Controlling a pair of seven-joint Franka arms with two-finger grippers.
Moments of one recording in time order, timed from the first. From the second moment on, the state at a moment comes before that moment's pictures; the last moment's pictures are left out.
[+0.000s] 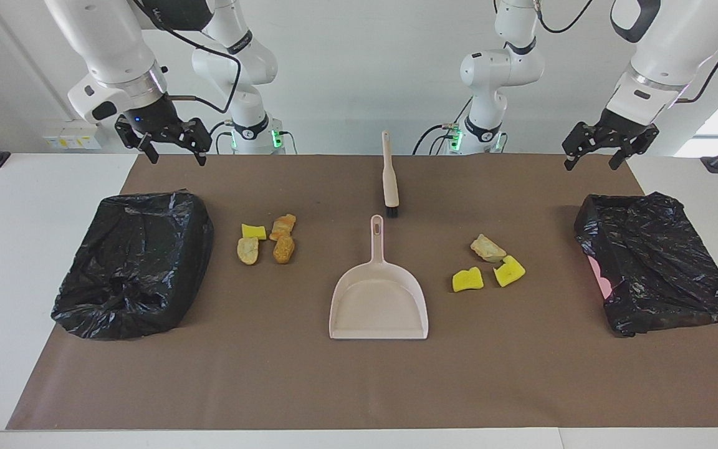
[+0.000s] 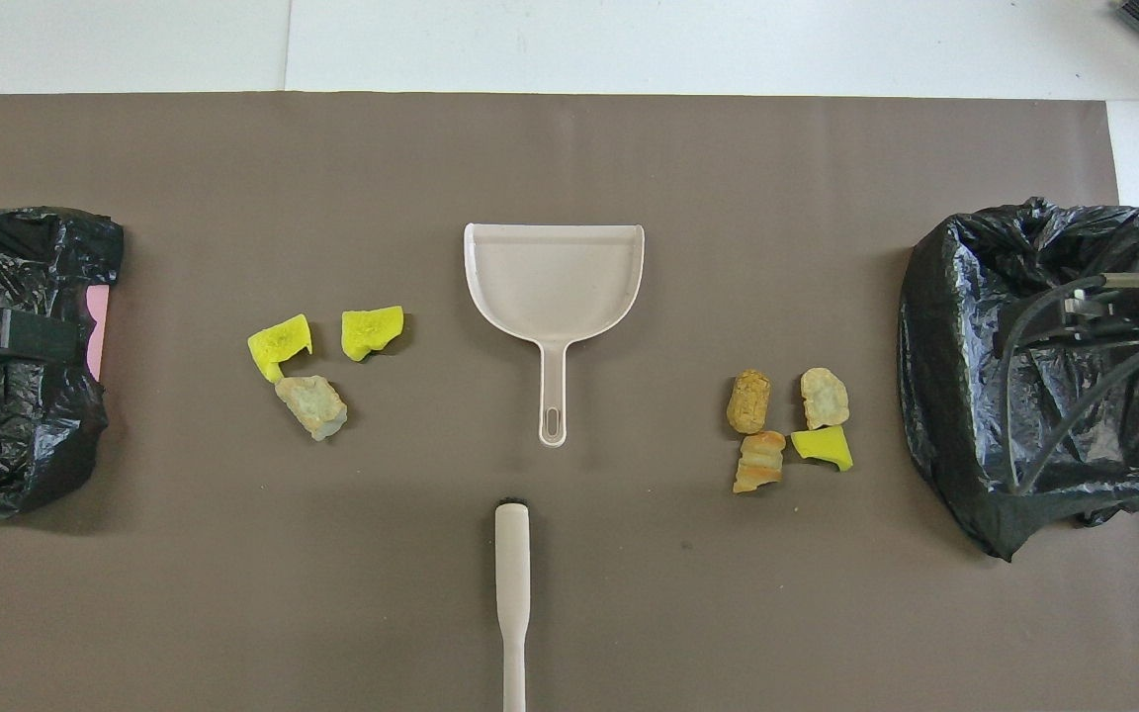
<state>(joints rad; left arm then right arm) 0.05 -0.10 -0.10 -1.71 -0.03 1.60 0.00 -0.11 0.03 0.15 -1.53 -0.01 1.47 0.11</state>
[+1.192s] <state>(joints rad) -0.63 -0.39 -0.12 -2.32 -0.12 1.83 -0.61 0.25 0.34 0.18 -1.53 0.06 1.82 0.36</state>
